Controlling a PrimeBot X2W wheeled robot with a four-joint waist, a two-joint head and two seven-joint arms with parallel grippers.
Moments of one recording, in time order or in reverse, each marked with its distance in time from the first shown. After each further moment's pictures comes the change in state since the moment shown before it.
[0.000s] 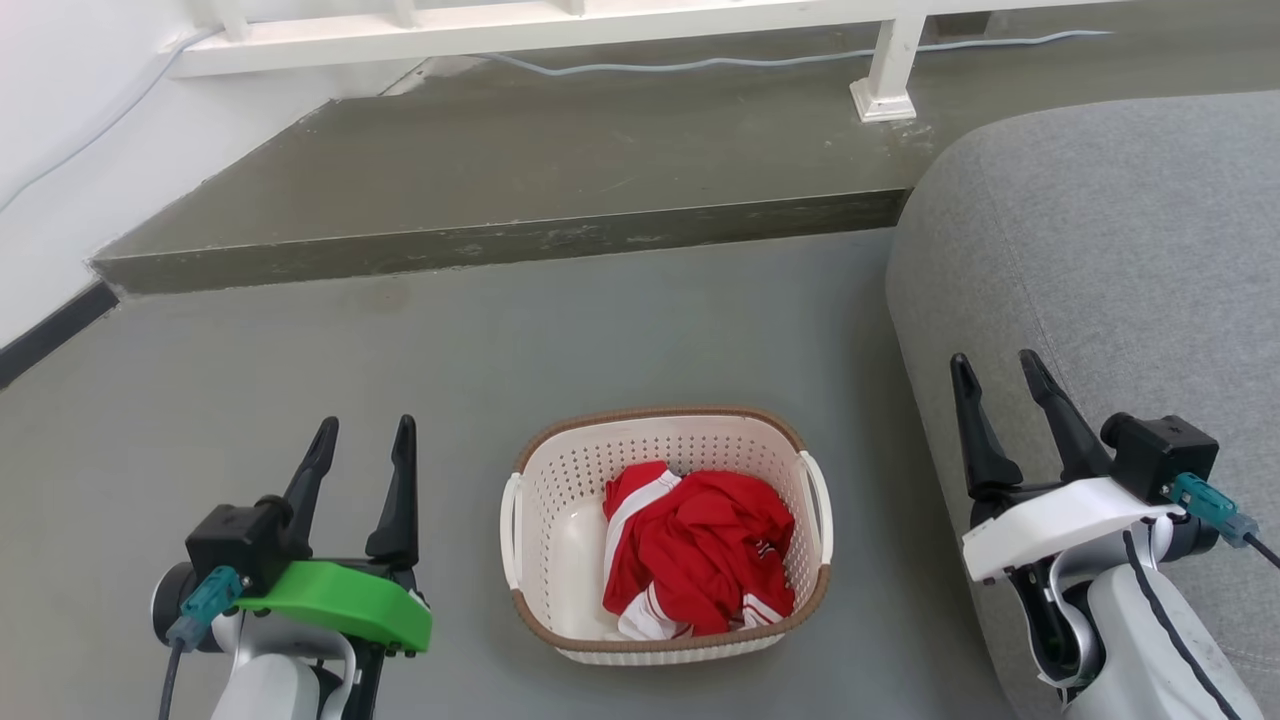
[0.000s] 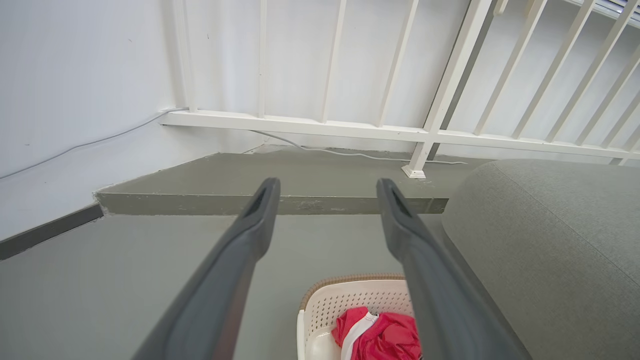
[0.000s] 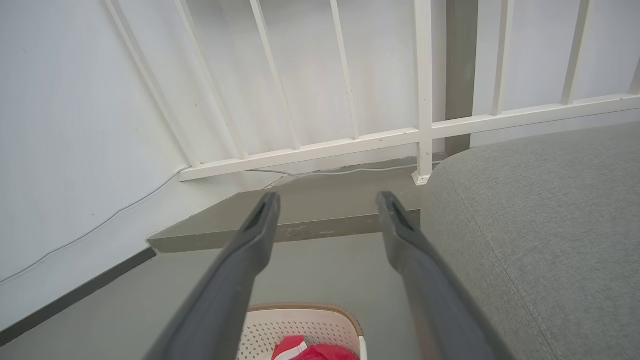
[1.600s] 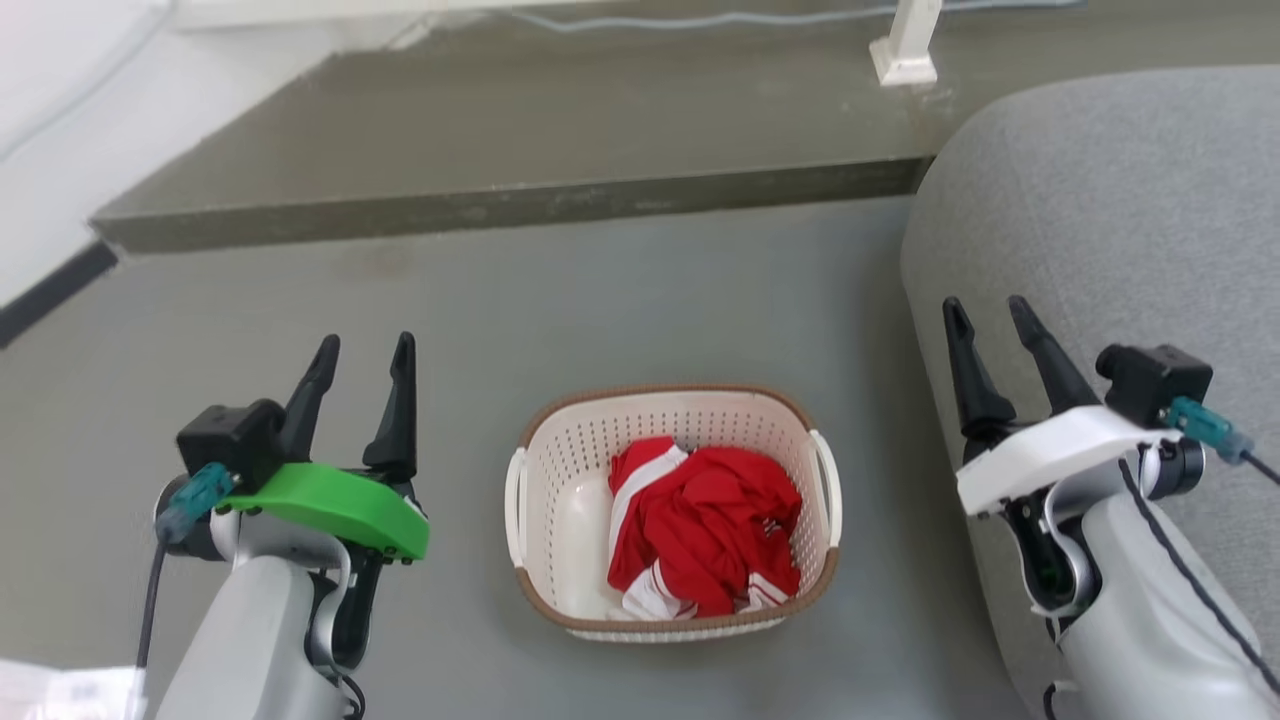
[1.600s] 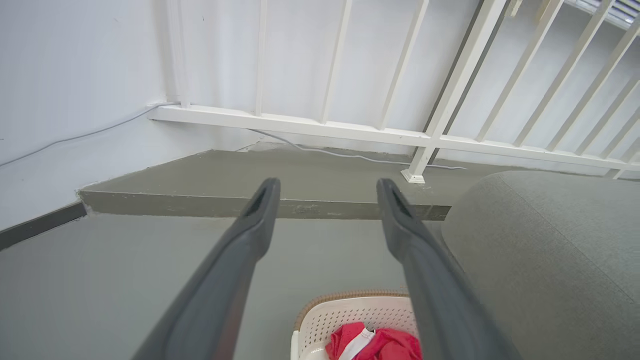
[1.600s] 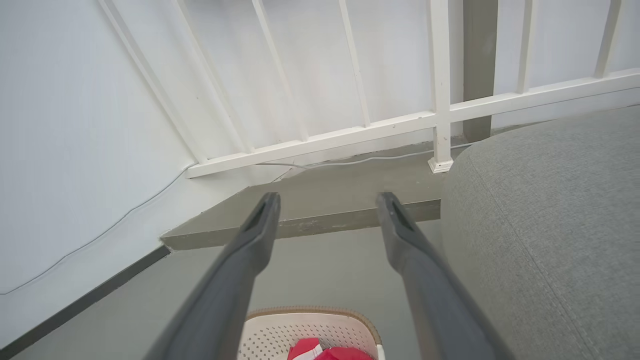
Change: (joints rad) left arm -0.213 0.039 -0.095 0.172 -0.129 0.011 0.000; right arm -0.172 -0.053 0.088 0.156 0.146 -0.007 0.000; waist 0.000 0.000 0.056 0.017
